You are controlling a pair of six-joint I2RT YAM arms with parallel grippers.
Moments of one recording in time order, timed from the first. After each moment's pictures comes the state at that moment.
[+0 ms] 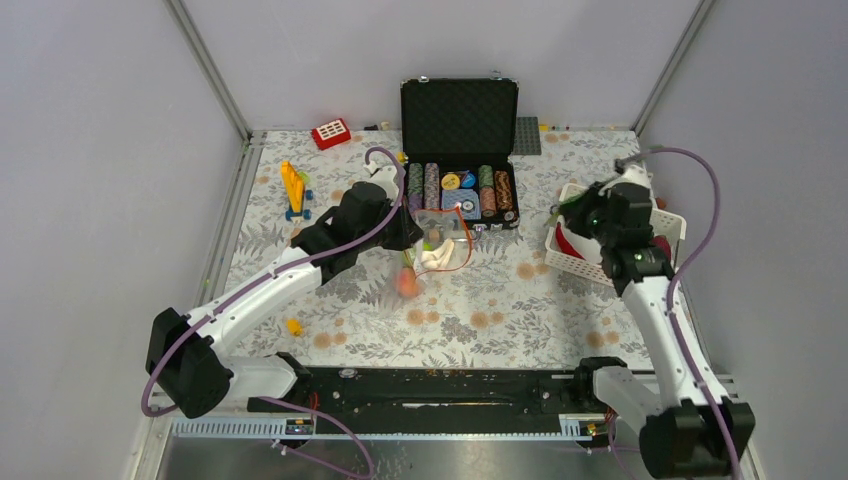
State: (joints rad) left arm -0.68 1.26 1.03 -0.30 0.06 -0.54; right arm -0.03 1.02 0.85 -0.34 -0.05 0.50
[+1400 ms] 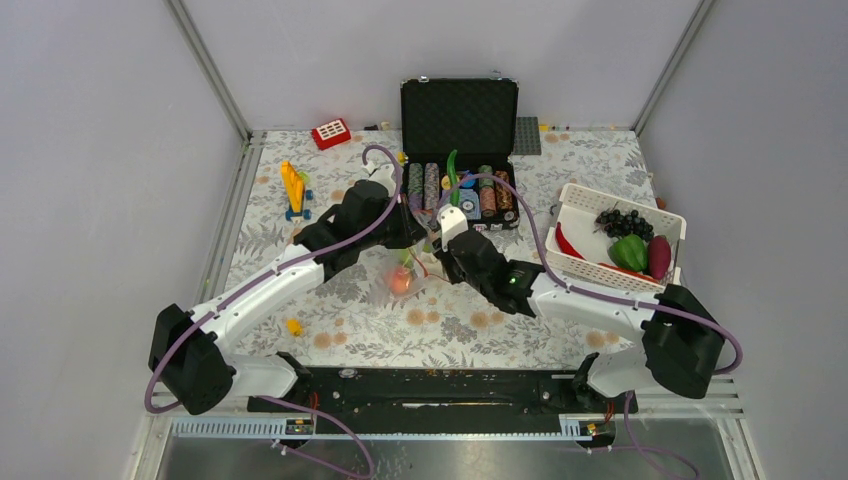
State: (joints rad) left arm -0.68 1.28 1.04 -0.30 0.07 -0.65; right arm 0.96 1.37 0.83 0.00 0.31 0.12
